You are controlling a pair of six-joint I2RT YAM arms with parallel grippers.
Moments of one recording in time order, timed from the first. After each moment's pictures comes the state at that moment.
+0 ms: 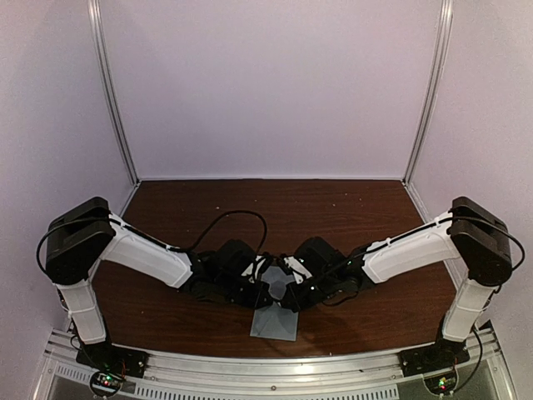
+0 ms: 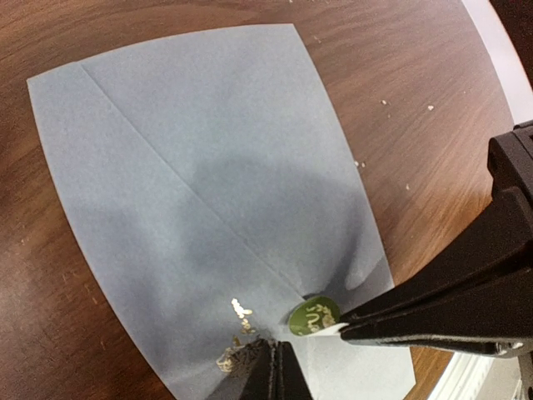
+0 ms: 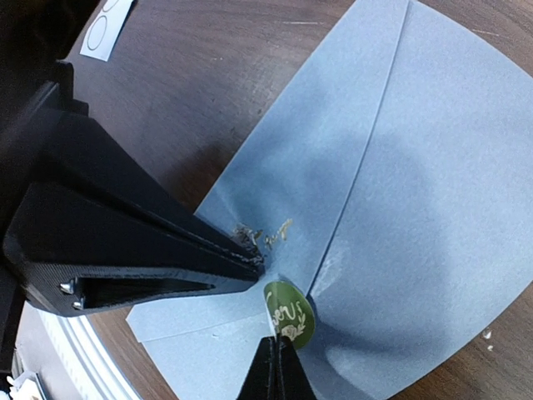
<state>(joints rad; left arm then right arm) -1.04 1.85 0.88 0.12 0.21 -0.64 1.02 1.77 0.89 -0.05 -0.23 0.60</state>
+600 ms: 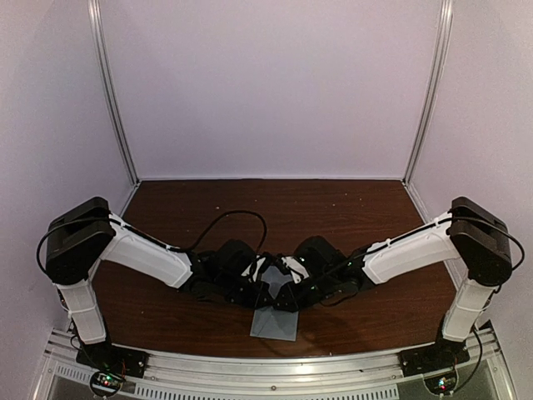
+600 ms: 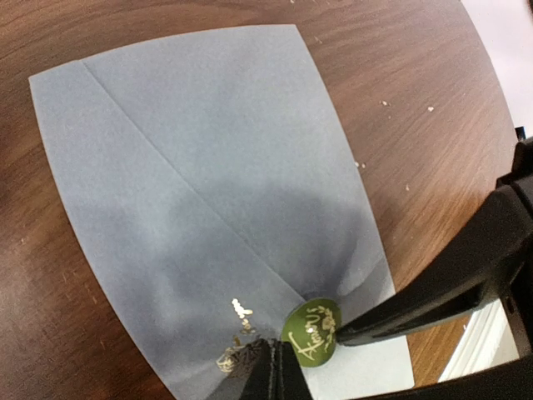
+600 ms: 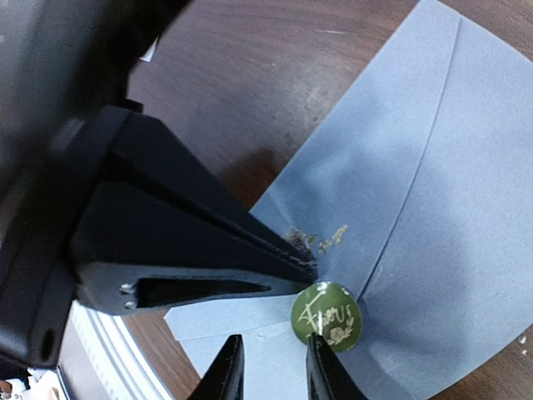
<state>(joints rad) -1.04 1.85 0.88 0.12 0.21 -0.65 1.02 1.77 0.88 0.01 -0.31 0.62</state>
